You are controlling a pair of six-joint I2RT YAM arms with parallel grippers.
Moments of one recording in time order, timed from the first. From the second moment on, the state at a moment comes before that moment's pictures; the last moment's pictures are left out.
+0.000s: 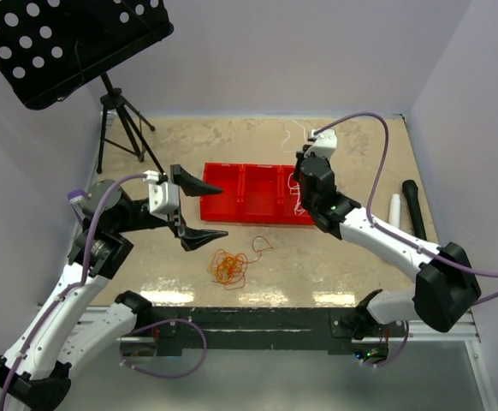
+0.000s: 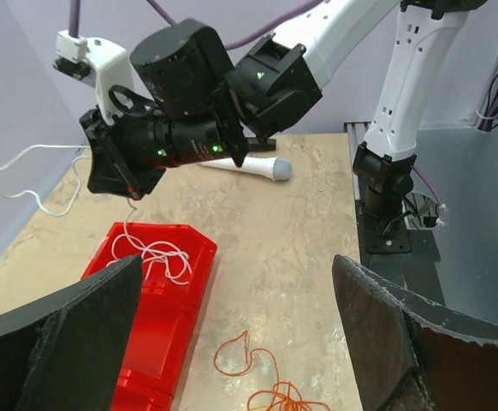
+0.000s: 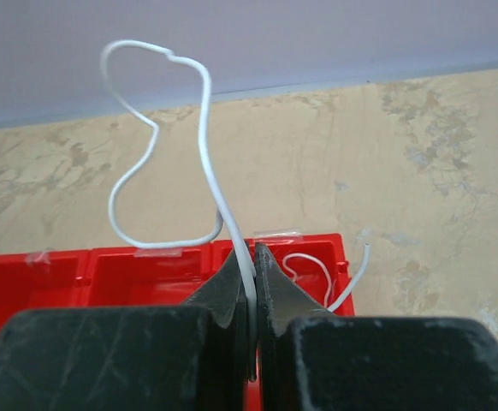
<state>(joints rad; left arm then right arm) -0.46 0.76 0.92 -0.06 0.96 0.04 0.67 1.34 0.95 0.21 0.72 0.24</state>
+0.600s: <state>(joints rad) -0.46 0.74 0.90 0.01 0.94 0.04 0.63 1.54 0.89 0.24 0.69 0.38</state>
